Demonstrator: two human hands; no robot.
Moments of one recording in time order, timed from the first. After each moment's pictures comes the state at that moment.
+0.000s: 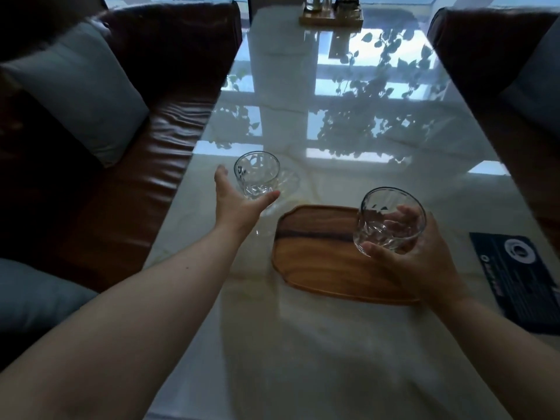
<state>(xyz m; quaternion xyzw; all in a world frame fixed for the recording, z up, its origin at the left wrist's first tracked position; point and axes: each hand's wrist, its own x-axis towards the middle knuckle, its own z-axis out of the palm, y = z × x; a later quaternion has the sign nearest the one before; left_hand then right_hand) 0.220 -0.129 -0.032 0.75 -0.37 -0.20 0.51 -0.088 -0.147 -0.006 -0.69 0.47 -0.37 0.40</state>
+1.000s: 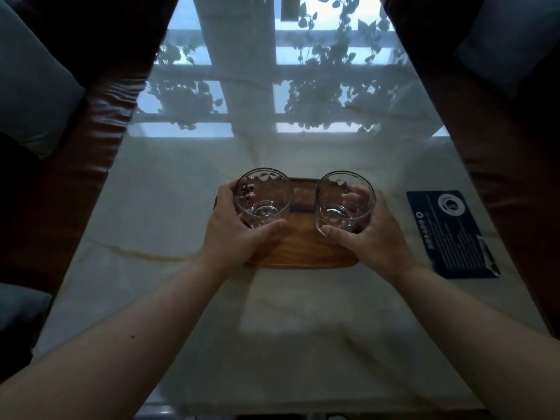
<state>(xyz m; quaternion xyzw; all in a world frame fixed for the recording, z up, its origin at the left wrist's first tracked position) 0.100 -0.081 -0.024 0.68 -0.49 -0.27 0.49 -0.138 -0.150 -0.036 -0.69 0.50 -0.35 0.39</state>
